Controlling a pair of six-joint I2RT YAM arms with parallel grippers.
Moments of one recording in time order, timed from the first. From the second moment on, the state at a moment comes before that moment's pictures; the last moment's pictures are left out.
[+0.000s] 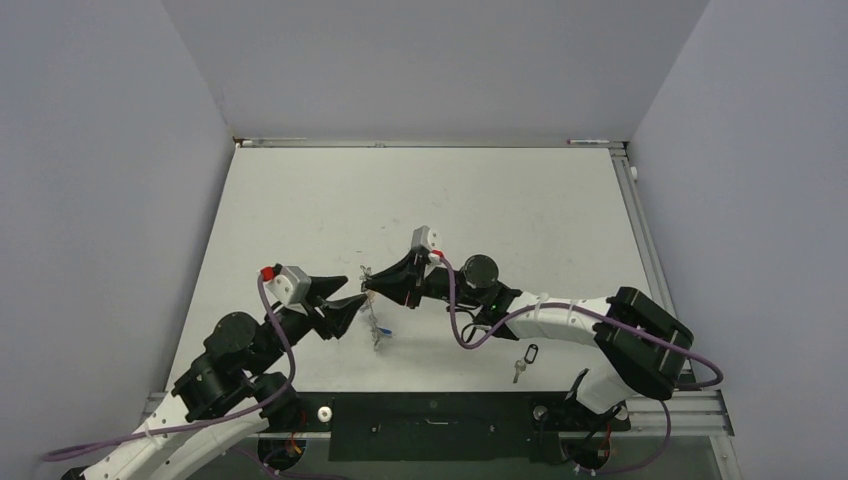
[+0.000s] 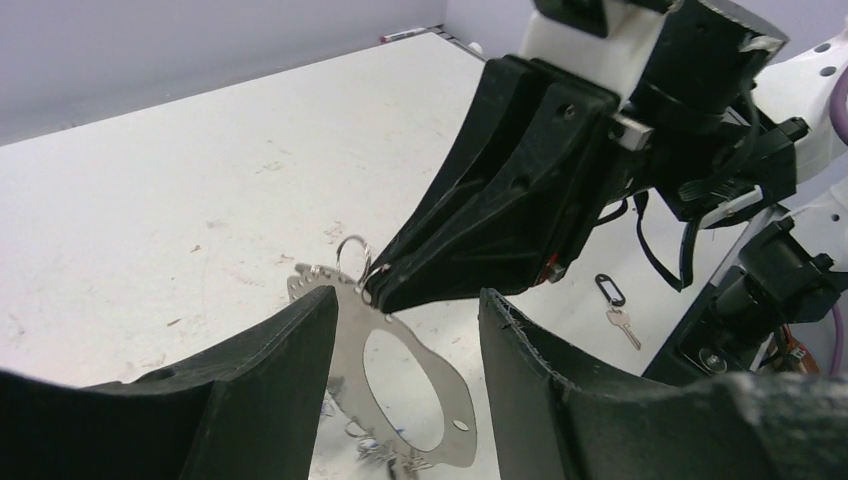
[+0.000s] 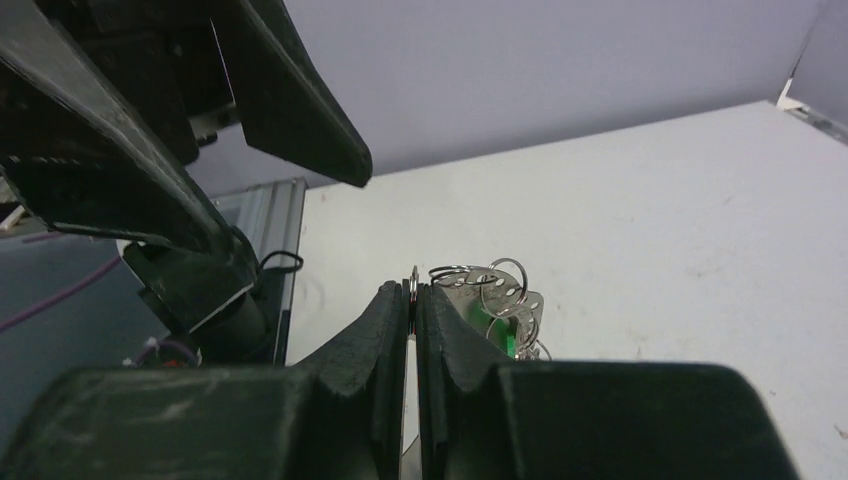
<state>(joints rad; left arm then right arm) -0.88 0.28 0.56 -0.25 -0.09 -0.19 0.96 1.50 0.70 0.93 -0.47 0.20</state>
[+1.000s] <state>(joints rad) -0.88 0.42 0.55 -0.30 -0.02 -0.10 1.03 1.98 0.22 1.56 -0.14 0.23</state>
